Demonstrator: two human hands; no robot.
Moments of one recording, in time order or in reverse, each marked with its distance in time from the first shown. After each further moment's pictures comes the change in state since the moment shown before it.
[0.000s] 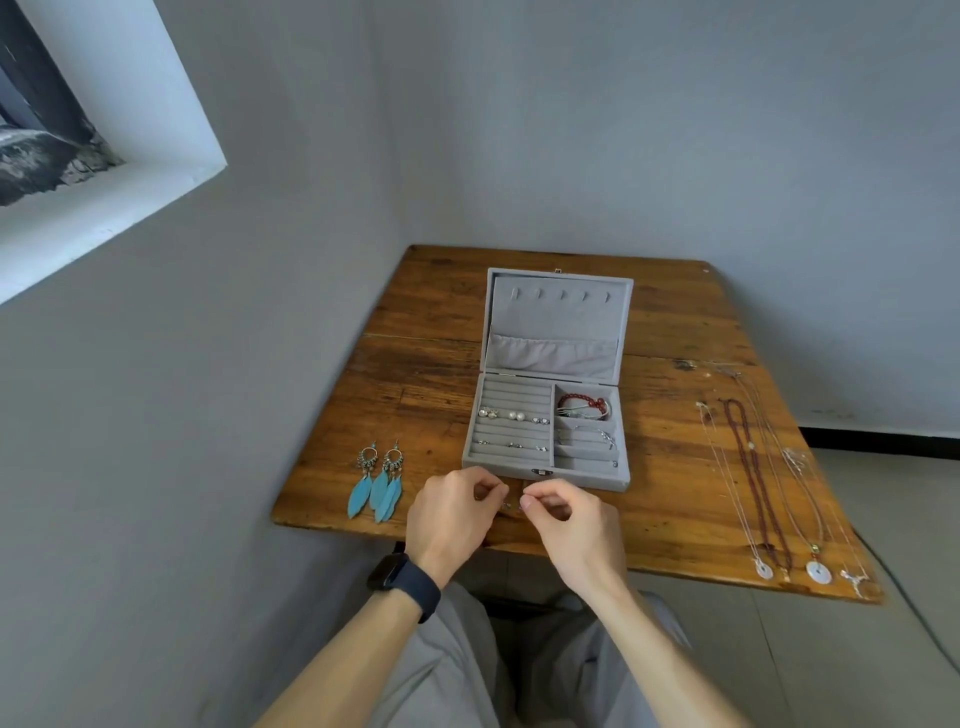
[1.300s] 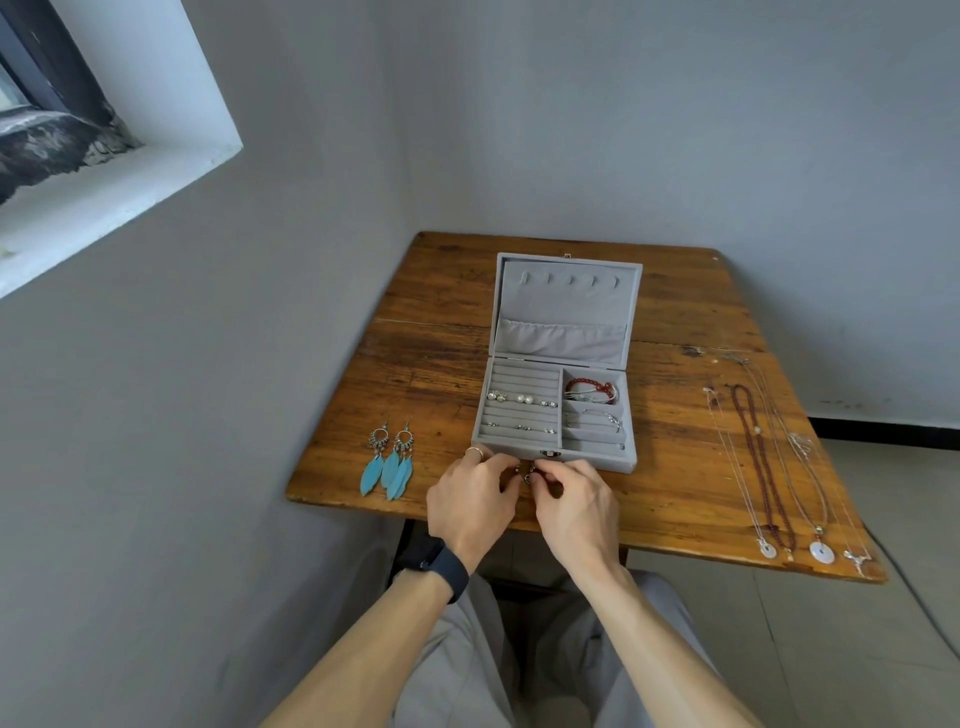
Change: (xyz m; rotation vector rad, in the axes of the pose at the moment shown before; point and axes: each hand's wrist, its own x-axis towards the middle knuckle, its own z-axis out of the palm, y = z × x) left_hand -0.013 0.010 0.013 0.178 0.081 0.071; right_hand 0.001 0.006 0.024 -0.200 0.192 -0.059
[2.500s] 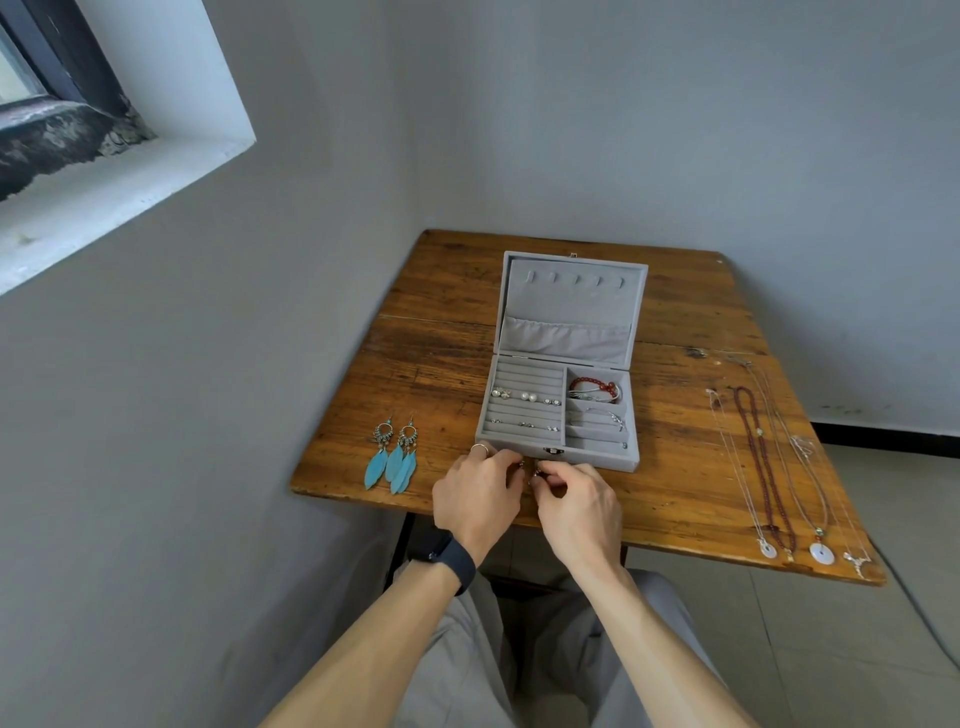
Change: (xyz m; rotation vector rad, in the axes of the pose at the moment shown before) left_hand 0.002 0.001 0.002 0.045 -0.044 -0.027; right_hand -0.003 -0.004 -0.004 -0.014 -0.062 0.080
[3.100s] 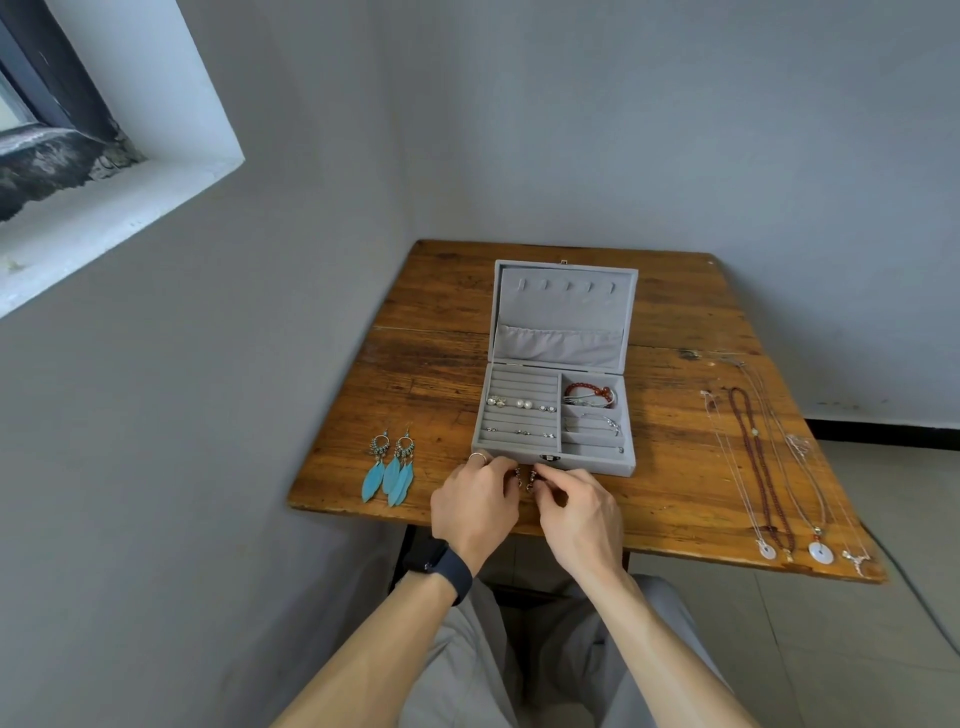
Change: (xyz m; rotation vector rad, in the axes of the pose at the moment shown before) left_hand 0.000 0.001 -0.003 -0.004 -0.006 0.021; right_hand -0.001 0.005 -0.002 0.061 0.013 -0.071
